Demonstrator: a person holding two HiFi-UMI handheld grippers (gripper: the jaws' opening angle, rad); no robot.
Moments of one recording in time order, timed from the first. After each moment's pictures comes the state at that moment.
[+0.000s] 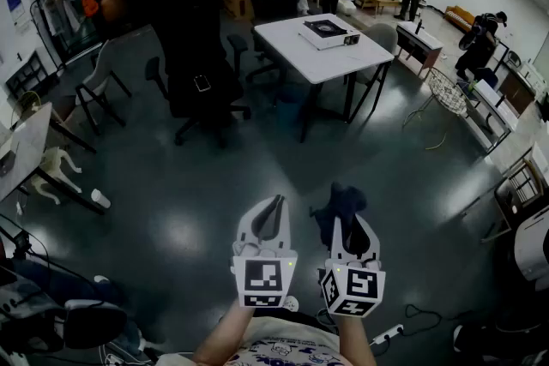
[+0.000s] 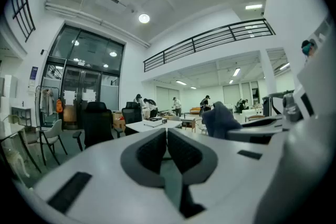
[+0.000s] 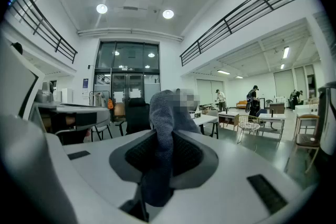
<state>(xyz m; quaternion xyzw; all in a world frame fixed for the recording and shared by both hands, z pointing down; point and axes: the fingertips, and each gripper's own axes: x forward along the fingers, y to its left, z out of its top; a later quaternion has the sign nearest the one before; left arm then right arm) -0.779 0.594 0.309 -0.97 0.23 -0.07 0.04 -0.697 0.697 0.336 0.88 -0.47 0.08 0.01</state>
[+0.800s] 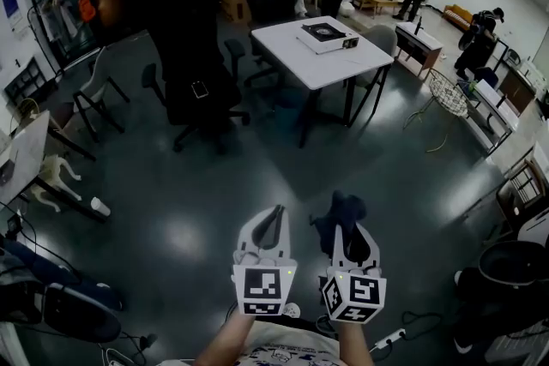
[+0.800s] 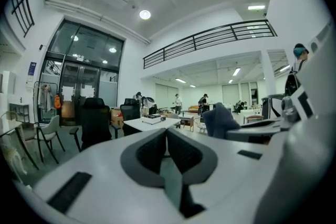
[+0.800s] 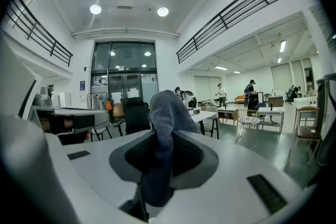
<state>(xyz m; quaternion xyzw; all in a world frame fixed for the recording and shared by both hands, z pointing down) -0.763 0.583 0.321 -0.97 0.22 -0.08 0.03 -0.679 0.688 0.349 0.88 -0.46 0.11 -0.01</state>
